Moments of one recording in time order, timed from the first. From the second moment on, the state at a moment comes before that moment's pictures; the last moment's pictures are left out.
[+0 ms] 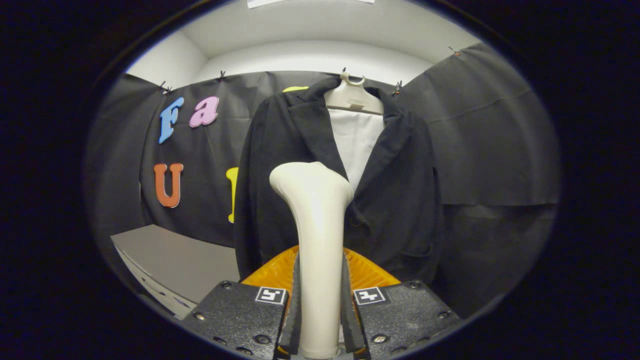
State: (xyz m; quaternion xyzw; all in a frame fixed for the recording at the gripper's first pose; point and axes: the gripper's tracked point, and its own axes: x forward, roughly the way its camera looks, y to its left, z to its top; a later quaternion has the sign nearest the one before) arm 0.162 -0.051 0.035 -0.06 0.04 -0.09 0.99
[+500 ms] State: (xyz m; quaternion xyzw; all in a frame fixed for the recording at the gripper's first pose) arm 0.154 -0.060 -0.016 -0.04 0.09 -0.10 0.99
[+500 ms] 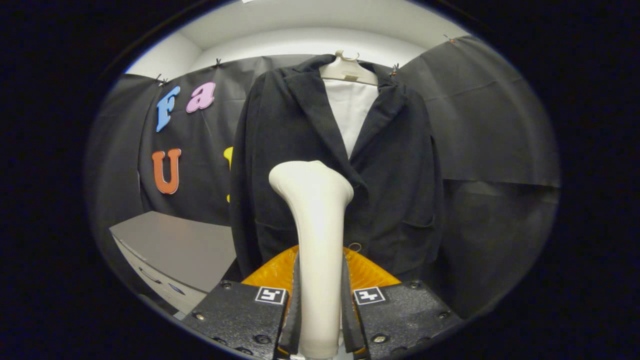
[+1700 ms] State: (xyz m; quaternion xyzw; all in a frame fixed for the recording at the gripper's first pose) arm 0.136 -0.073 -0.156 -0.06 0.23 -0.13 0.96
